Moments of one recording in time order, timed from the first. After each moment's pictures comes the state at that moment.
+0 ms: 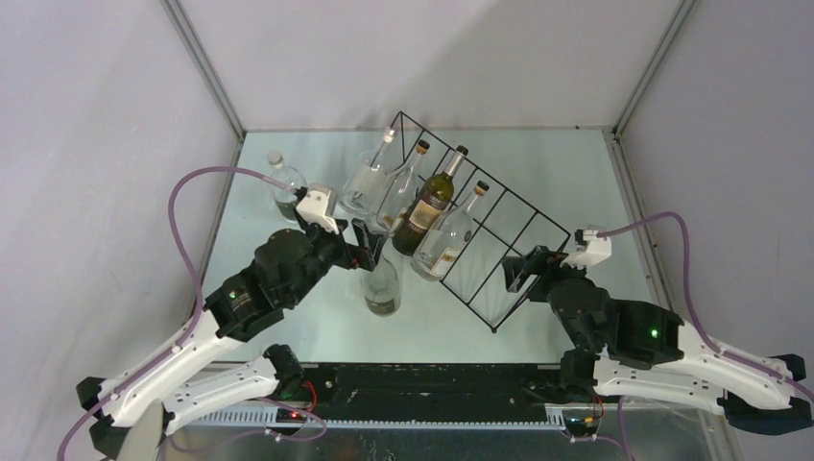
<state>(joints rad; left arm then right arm) -0.90 0.73 0.94 -0.40 -0.36 -0.33 1.26 0.59 0.83 -0.72 0.93 0.89</state>
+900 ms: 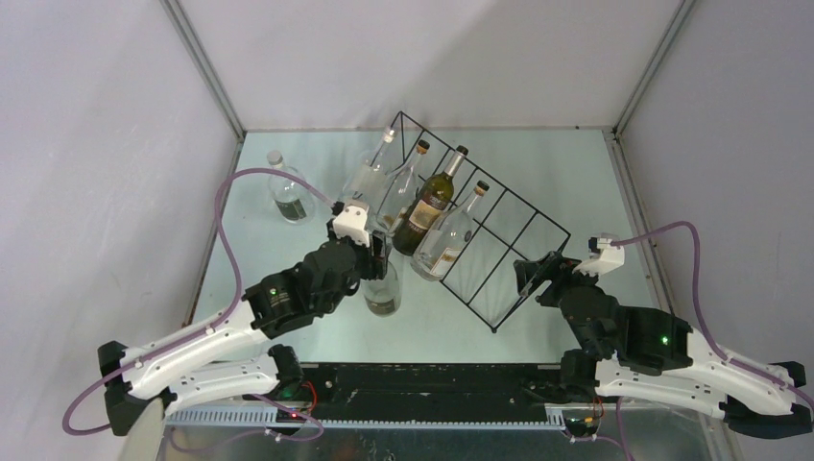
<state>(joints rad) -1.06 0.86 0.85 -0.36 -0.61 -0.33 1.26 0.48 0.78 -0.81 0.97 0.94</state>
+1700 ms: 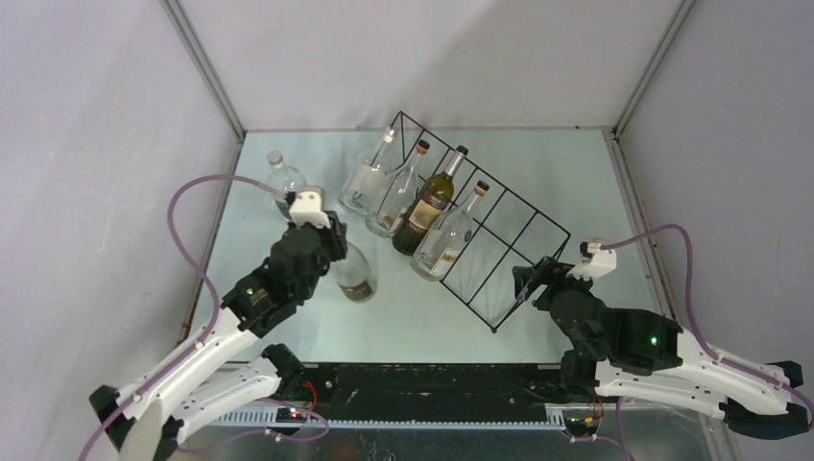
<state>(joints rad) -0.82 0.76 0.78 -0.34 -0.61 -0.32 1.25 0.48 0.73 -0.84 0.97 0.97</state>
